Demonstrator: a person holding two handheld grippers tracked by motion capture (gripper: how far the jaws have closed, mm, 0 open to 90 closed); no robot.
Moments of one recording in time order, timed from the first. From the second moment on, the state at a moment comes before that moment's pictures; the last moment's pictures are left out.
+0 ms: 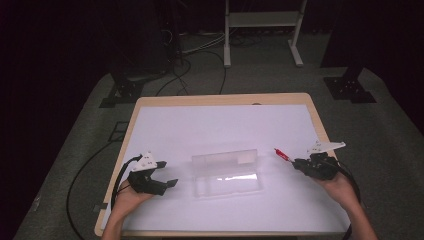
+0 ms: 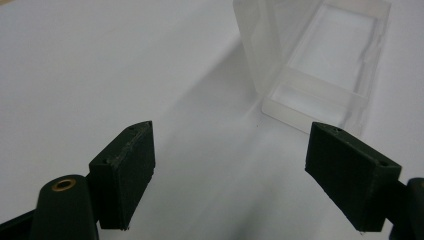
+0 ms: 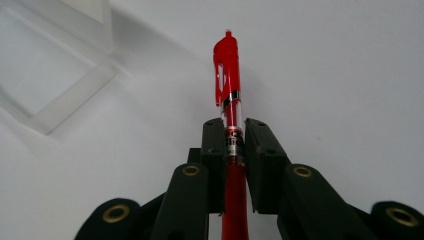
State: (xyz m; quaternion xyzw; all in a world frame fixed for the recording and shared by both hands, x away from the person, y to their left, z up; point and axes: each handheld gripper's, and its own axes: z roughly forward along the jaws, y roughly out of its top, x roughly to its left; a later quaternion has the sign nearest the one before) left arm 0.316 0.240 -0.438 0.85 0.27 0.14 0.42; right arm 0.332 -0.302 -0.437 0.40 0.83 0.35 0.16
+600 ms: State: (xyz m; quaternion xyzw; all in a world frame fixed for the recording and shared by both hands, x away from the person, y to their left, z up) left arm 0.316 0.241 -0.441 0.85 0.28 0.14 0.42; right arm 0.317 -0.279 -0.397 0.34 0.84 0.40 0.15
